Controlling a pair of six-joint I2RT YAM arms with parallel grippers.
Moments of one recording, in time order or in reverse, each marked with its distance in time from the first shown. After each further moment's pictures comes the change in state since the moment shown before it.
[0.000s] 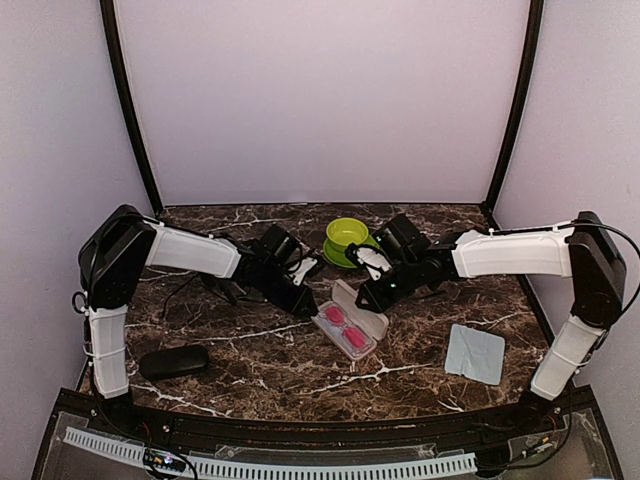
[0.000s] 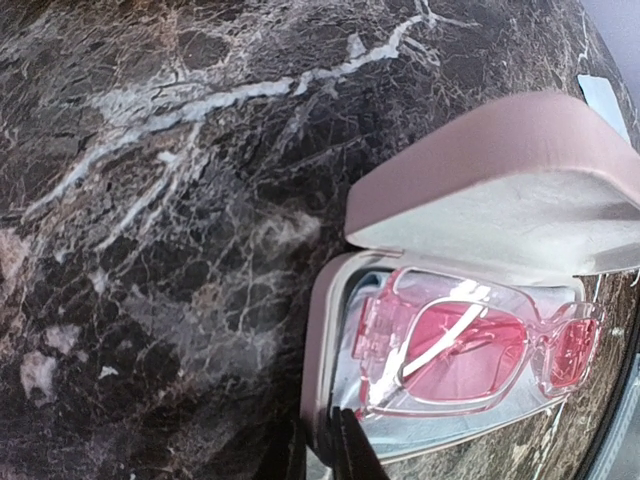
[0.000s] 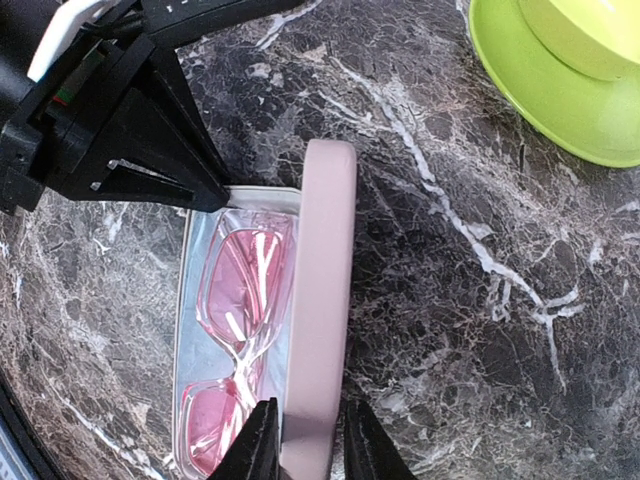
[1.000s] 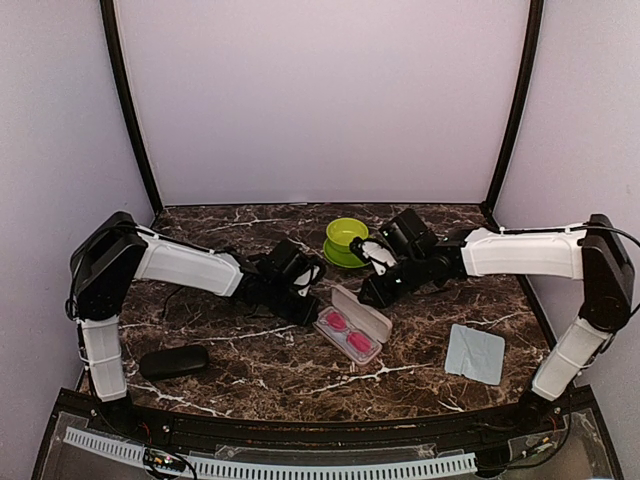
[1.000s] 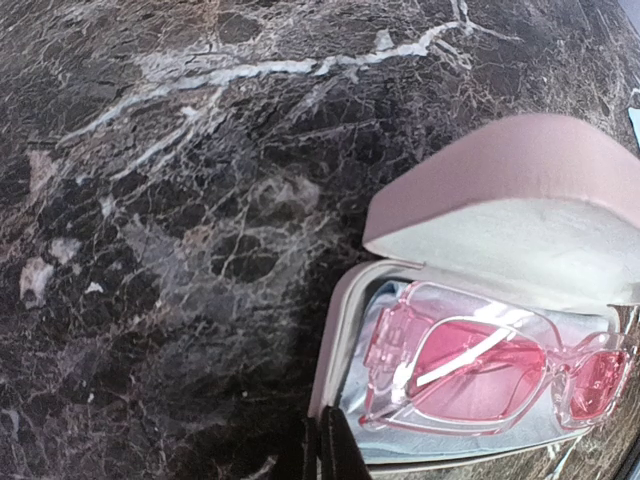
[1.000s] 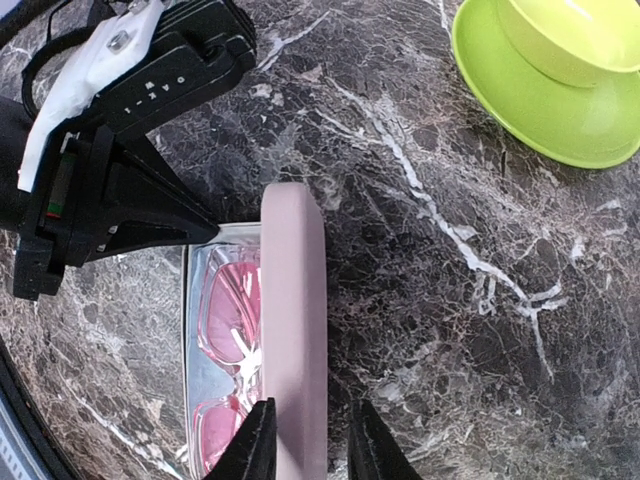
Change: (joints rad) left arm -0.130 -0.076 -0.092 0.061 -0.285 -0.197; right arm -0.010 -0.052 -0.012 -0.006 -0.007 0.020
